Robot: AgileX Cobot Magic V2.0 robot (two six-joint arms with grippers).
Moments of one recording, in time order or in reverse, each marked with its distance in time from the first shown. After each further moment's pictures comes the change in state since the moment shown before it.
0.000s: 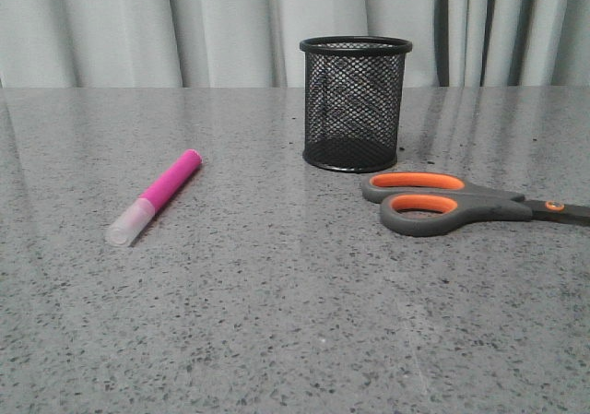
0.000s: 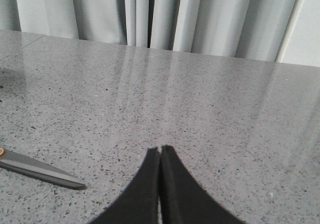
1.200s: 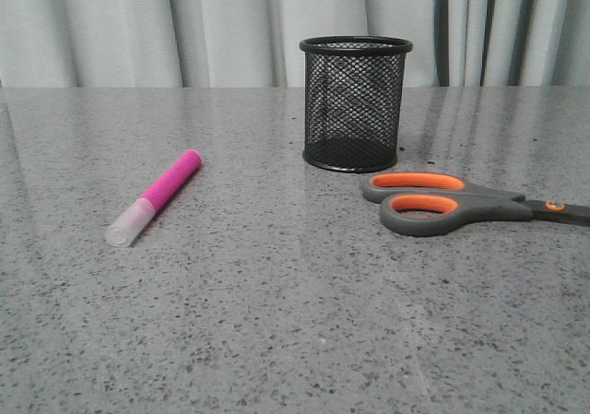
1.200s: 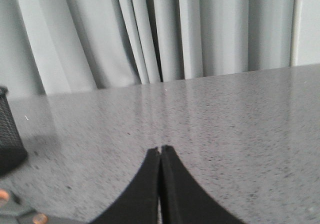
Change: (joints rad) left arm 0.000 0.000 0.000 -0.245 -0.002 0.000; right arm 0.000 0.000 0.000 0.274 -0.118 0.000
